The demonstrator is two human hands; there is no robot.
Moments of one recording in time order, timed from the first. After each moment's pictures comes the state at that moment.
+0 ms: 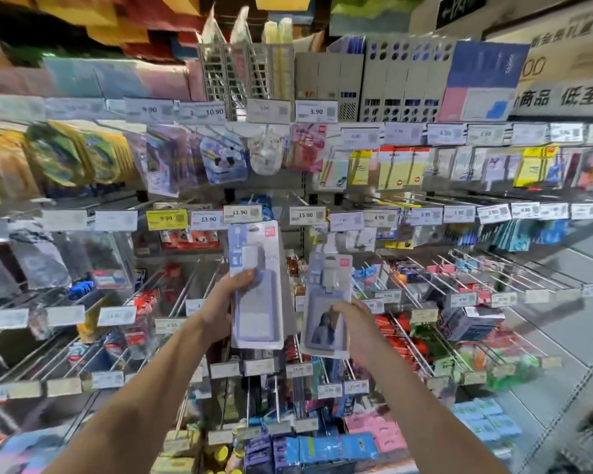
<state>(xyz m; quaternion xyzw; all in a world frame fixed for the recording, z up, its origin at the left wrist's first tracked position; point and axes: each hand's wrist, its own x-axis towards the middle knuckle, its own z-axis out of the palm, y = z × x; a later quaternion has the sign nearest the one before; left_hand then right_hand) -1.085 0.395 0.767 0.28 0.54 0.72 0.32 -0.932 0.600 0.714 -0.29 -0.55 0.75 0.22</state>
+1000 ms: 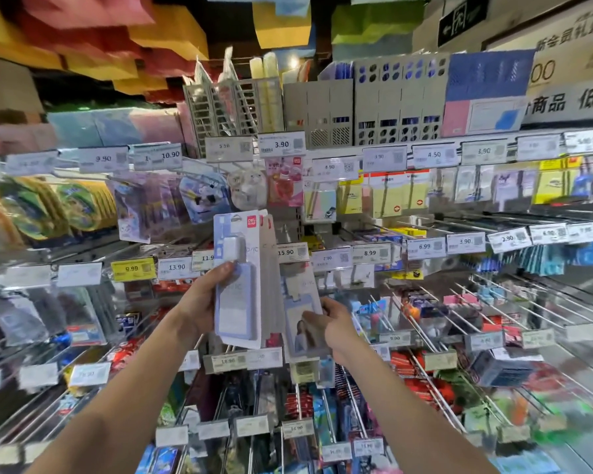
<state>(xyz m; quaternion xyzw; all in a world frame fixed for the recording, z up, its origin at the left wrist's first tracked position) -1.124 0.467 0.839 0.31 0.50 0.73 0.33 -1.012 0.676 0.738 -0.20 -0.65 0.69 0.23</state>
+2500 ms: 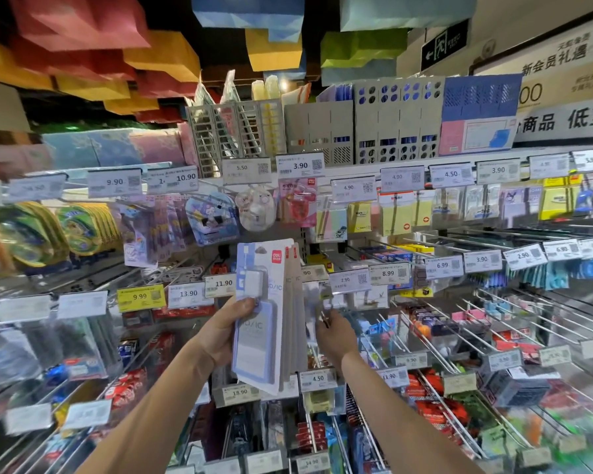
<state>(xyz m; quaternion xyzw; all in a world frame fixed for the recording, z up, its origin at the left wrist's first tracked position) -1.148 0.469 0.826 0.39 0.46 0.69 0.40 -1.066 0.670 0.744 -0.30 -0.78 0.49 0.25</state>
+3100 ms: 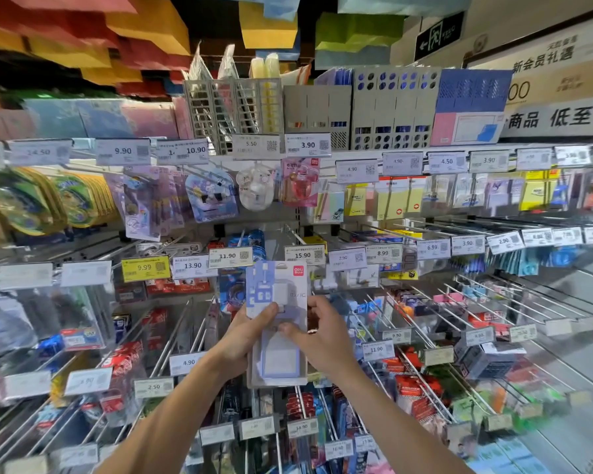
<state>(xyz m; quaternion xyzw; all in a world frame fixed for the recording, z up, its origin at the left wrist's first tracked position) -1.123 0.465 0.763 0.35 0.57 0.68 0.30 -0.994 0.587 0.761 -0.13 -0.77 0.51 0.35</state>
